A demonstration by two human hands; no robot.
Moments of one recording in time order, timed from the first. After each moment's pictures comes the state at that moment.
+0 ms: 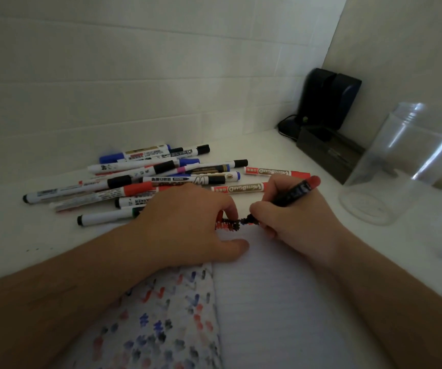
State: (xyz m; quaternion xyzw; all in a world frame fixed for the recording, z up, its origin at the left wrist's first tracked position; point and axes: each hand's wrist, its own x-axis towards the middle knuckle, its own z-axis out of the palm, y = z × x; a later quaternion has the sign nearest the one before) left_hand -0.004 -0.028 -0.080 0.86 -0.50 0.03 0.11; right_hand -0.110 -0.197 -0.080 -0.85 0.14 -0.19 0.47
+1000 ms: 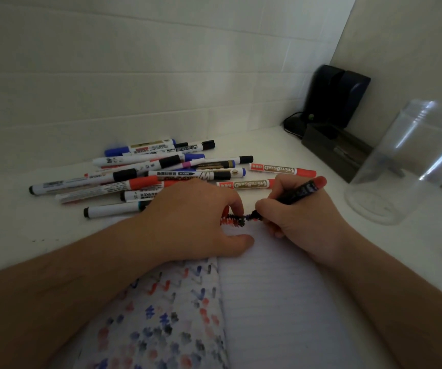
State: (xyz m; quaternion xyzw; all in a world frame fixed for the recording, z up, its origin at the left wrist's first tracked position) left_hand -0.004 -0.028 -0.080 0.86 -0.50 0.02 0.11; right_hand -0.108 -0.198 -0.084 -0.84 0.15 -0.18 0.49
